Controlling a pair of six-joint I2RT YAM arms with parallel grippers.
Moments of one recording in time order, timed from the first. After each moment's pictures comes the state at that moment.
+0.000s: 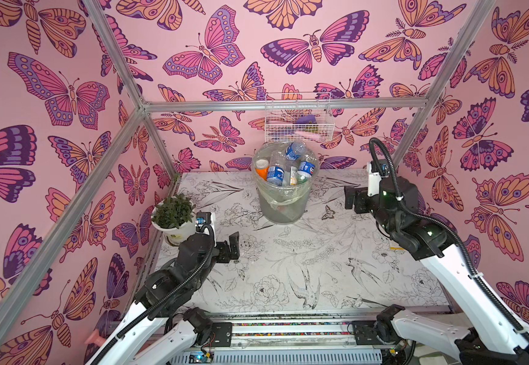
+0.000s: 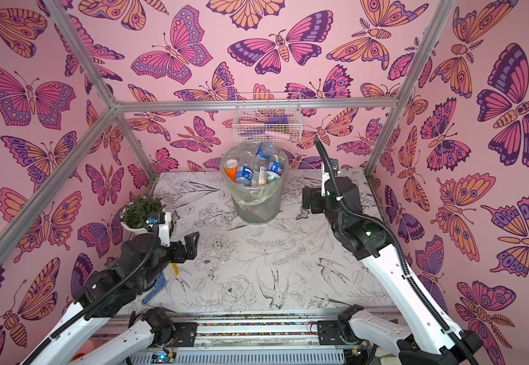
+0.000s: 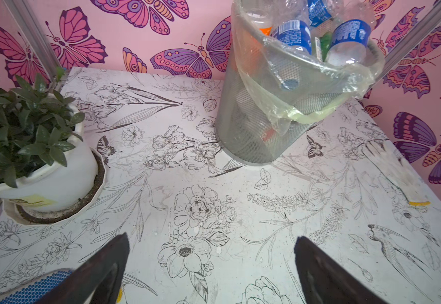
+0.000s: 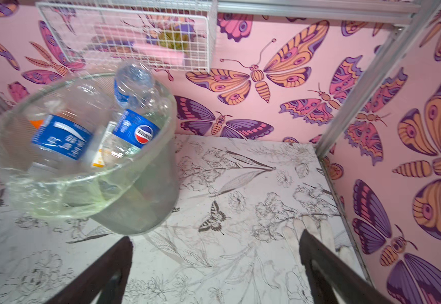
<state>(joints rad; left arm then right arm) -0.66 0.66 0.93 -0.79 -0.41 -0.43 0.50 1.06 1.30 -0.64 0.43 0.14</state>
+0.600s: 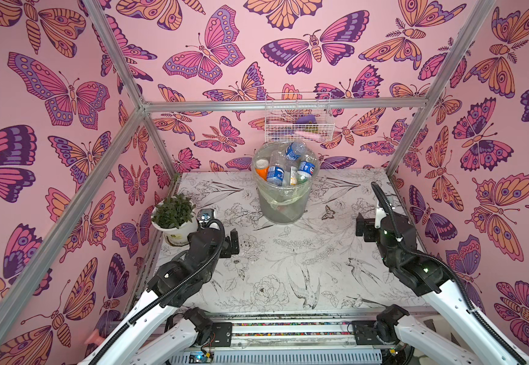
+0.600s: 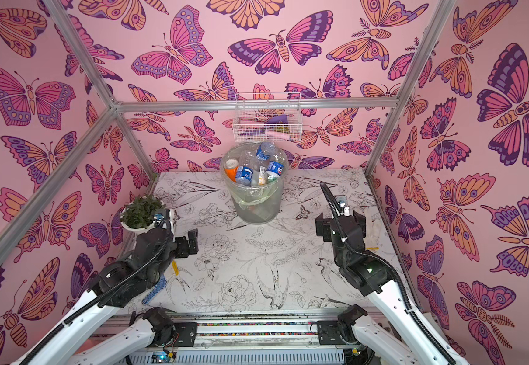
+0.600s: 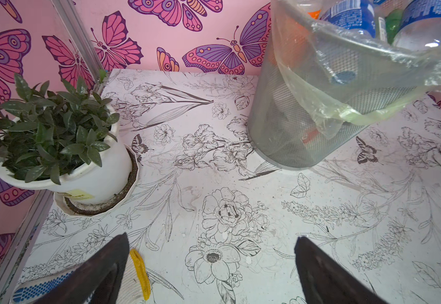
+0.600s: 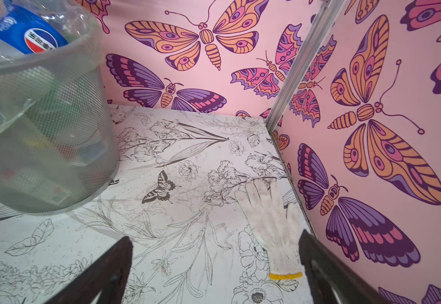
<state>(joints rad) -0.66 0.74 0.93 -0.79 -0.54 -0.42 0.50 0.77 0.85 -0.50 0.63 0.08</state>
